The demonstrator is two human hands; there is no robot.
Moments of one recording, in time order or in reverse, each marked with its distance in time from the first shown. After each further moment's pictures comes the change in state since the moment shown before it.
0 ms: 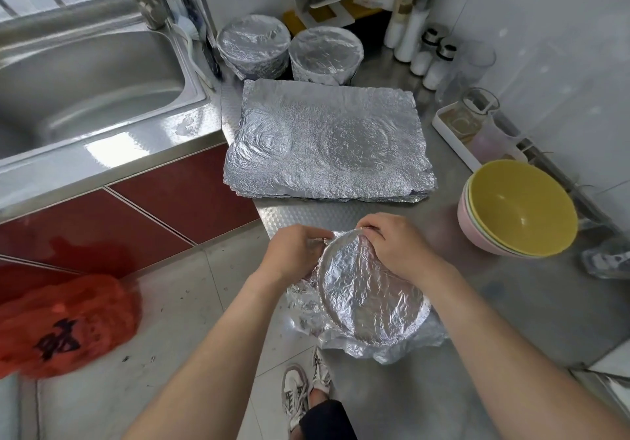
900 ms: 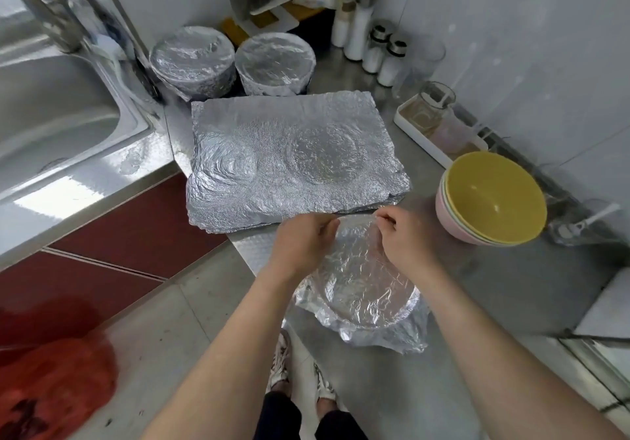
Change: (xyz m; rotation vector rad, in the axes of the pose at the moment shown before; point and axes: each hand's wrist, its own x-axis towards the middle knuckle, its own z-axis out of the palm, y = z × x) left_hand 0.056 0.034 -0.008 0.123 -0.025 0.295; right_hand 0.012 0.007 -0.007 0.094 0.373 0.417
